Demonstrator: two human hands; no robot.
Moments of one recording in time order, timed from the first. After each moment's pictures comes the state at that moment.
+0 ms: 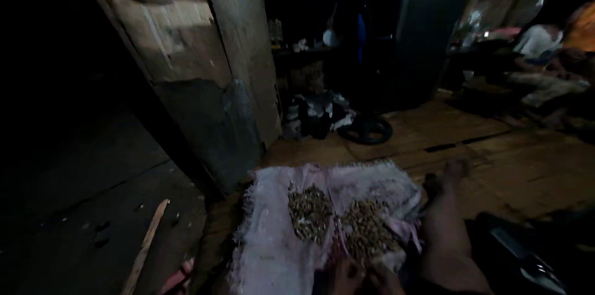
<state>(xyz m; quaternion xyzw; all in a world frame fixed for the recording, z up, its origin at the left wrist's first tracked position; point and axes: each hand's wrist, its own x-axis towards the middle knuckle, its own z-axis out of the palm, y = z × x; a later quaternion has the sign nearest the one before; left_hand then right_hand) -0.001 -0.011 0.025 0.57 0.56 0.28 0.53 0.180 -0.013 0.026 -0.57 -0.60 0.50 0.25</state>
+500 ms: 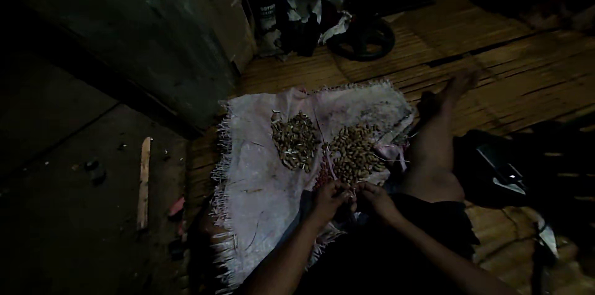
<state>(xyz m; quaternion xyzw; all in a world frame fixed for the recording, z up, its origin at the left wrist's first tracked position) -0.010 -0.002 0.051 0.46 0.51 0.32 0.65 0.186 0.003 0.050 -0.53 -0.37 0.69 0.32</state>
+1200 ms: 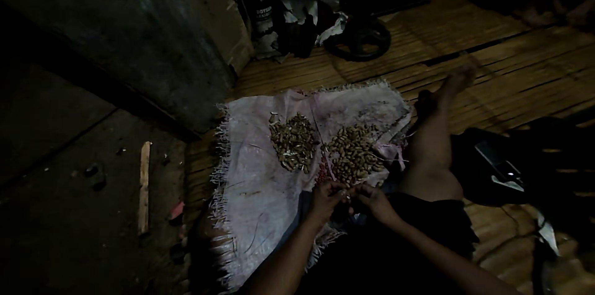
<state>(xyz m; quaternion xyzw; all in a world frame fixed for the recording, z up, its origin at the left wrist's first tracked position) -0.012 -0.001 0.050 0.45 0.53 0.35 0.63 0.182 -0.001 0.053 -0.51 -0.39 0.69 0.32</state>
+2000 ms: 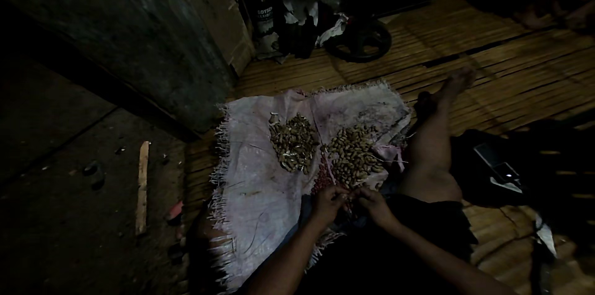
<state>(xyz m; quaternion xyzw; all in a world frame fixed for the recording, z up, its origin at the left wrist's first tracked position) -0.005 -0.004 0.038 0.50 0.54 0.30 0.61 0.185 -0.005 0.047 -0.52 -0.47 0.64 0.30</state>
